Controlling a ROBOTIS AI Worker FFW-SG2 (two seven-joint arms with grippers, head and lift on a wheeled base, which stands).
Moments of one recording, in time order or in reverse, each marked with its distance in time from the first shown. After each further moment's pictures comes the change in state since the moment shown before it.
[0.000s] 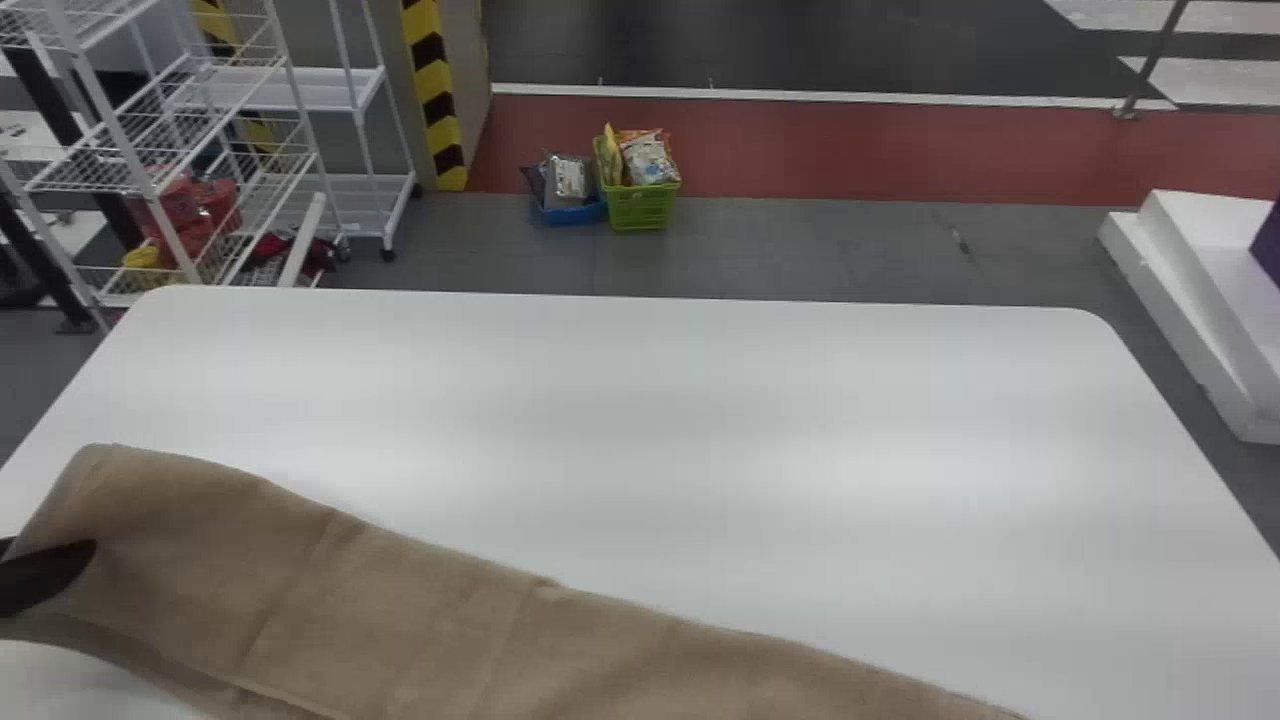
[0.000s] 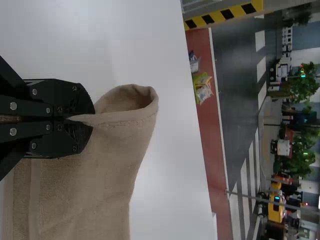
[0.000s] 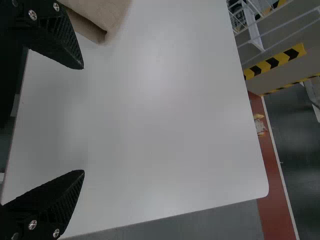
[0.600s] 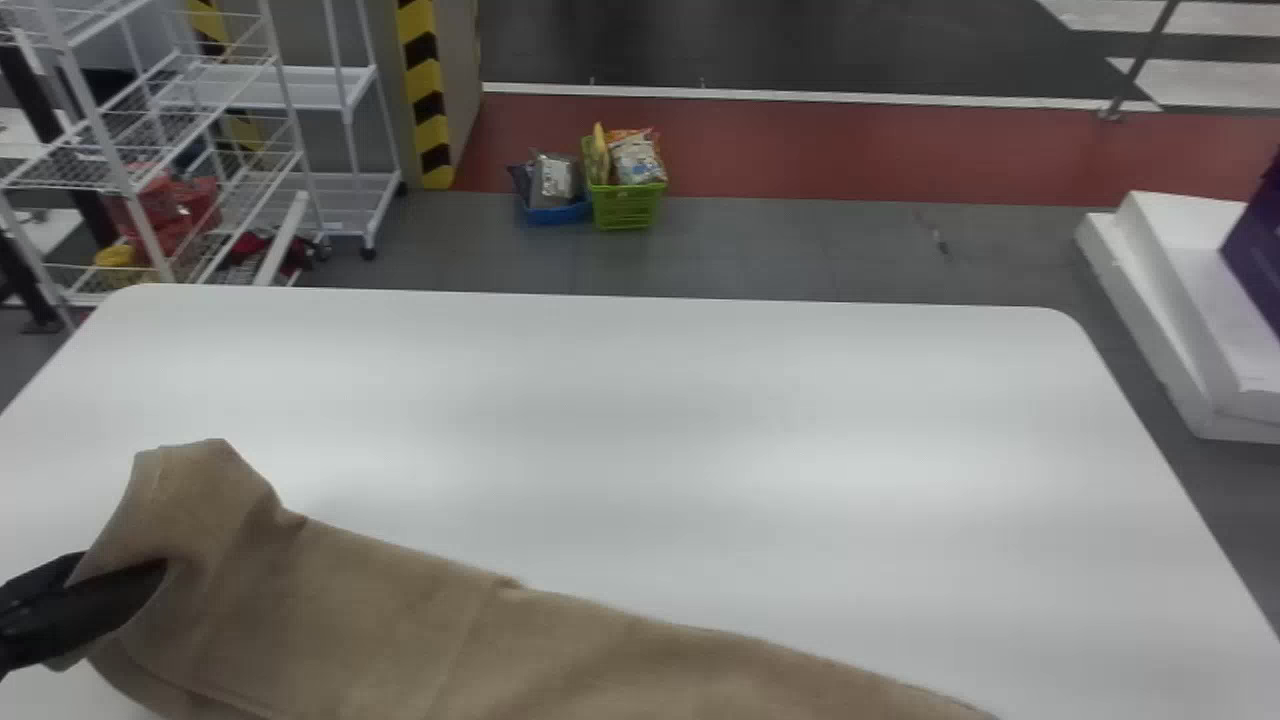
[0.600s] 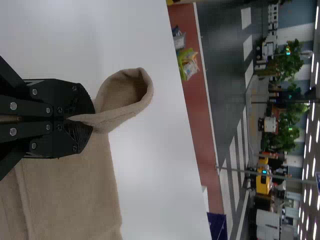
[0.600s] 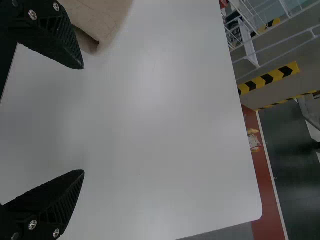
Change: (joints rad) left arm 0.230 -0.139 -0.193 -0.387 0.060 0.076 0.039; right arm -0.009 0.004 0.039 -0.004 -0.003 -0.010 0.001
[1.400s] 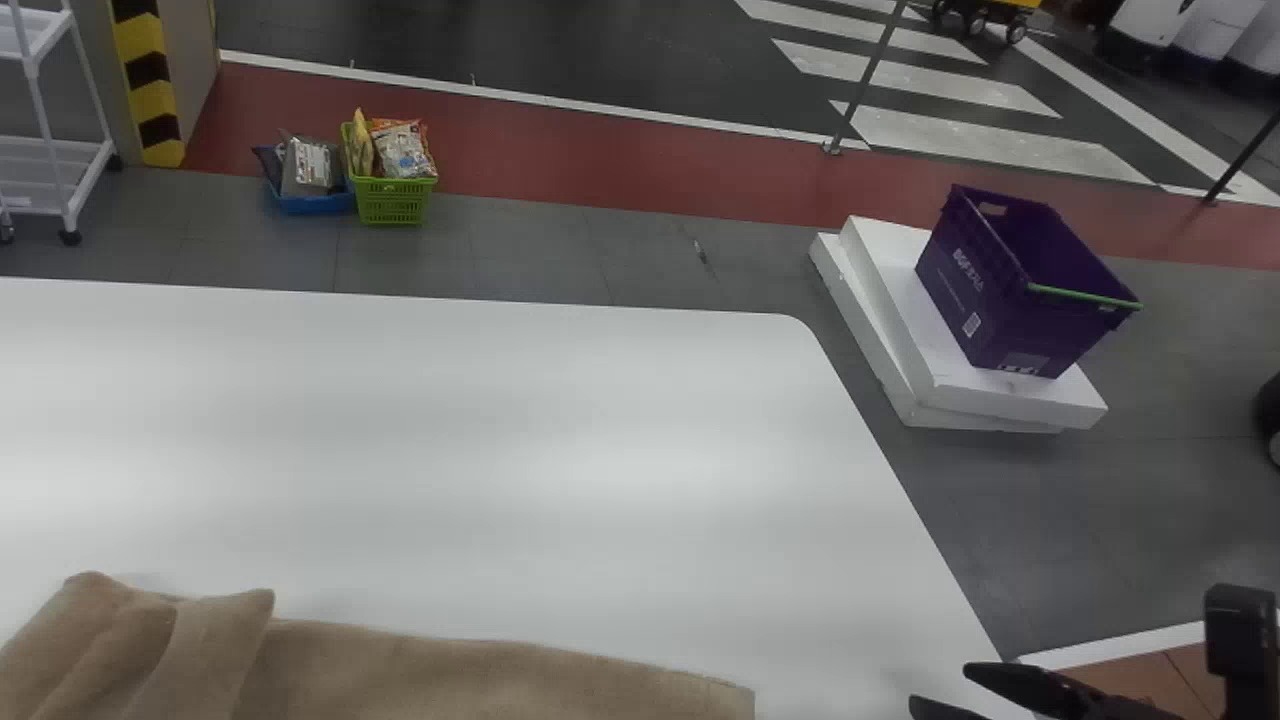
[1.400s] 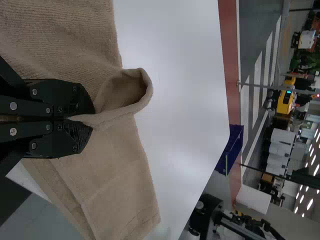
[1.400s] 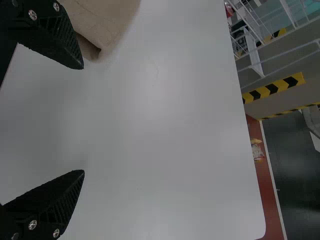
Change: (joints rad) left arm 0.198 -0.001 -0.426 -0.152 -0.049 0.146 0.075; right arm 0.005 0.000 0.044 0.007 0.014 -0.032 -0.001
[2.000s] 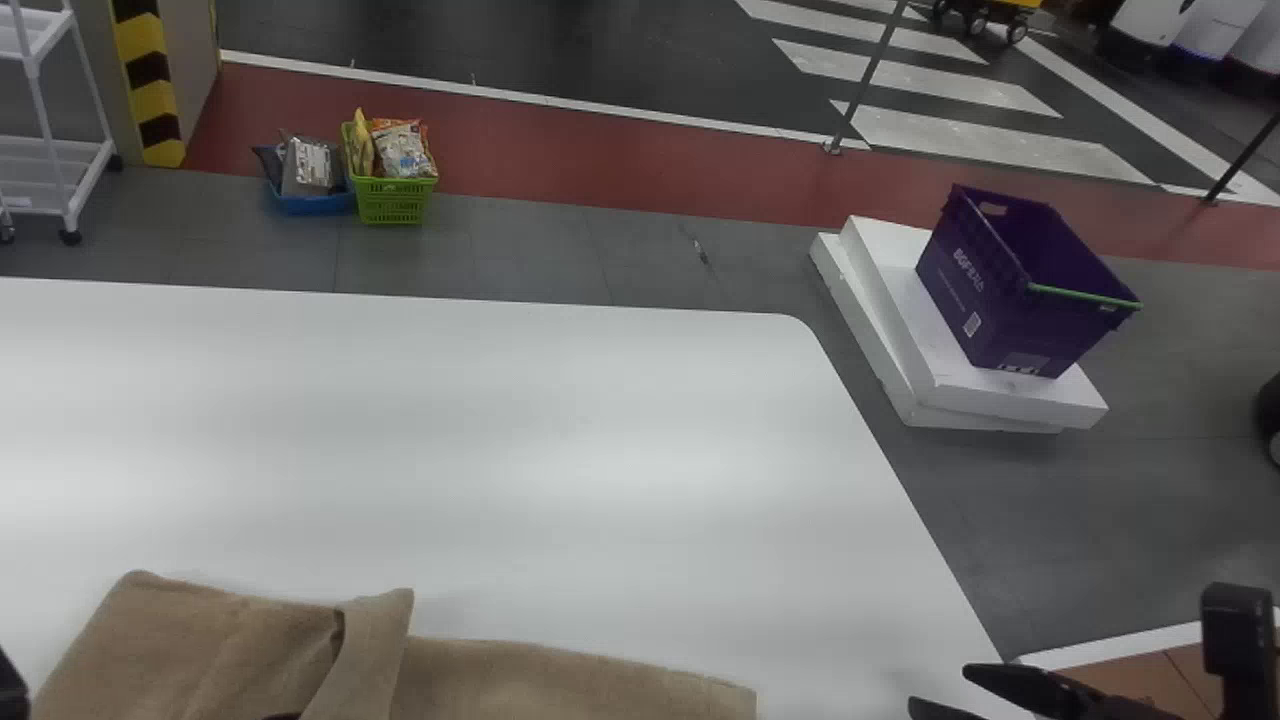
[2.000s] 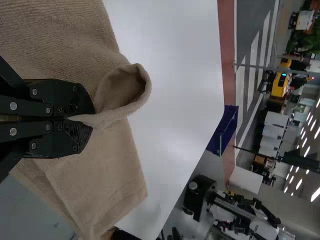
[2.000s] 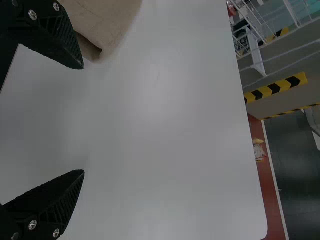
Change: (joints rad) left arm -0.011 0.000 -0.220 0.043 -0.018 0.016 0.109; right arm 0.003 0.000 0.000 -0.004 0.008 0.005 0.000
